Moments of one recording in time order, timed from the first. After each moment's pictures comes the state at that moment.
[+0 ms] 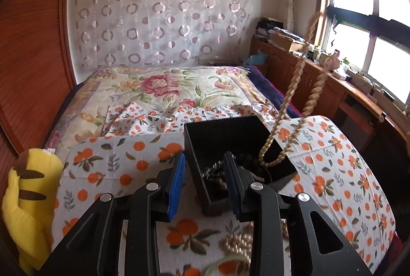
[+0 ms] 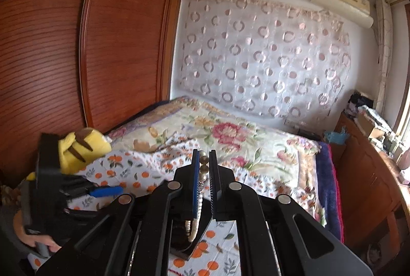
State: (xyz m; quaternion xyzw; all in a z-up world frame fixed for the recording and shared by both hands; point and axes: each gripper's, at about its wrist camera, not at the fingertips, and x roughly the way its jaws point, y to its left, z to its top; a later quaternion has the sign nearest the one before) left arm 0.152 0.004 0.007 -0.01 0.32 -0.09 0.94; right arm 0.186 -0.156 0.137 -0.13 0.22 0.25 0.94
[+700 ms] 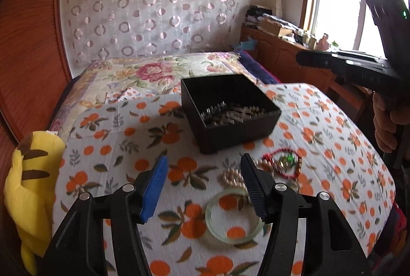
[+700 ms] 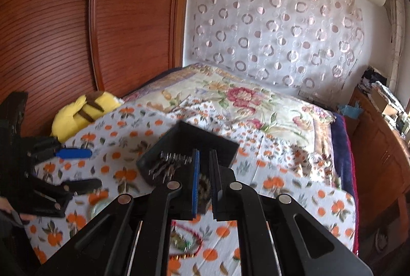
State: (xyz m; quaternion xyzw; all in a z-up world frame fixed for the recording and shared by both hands) left arm 0.084 0.012 -0.023 0.01 0.34 -0.12 0.93; right arm 0.154 -0.169 0.052 -0.13 0.29 0.28 0.91
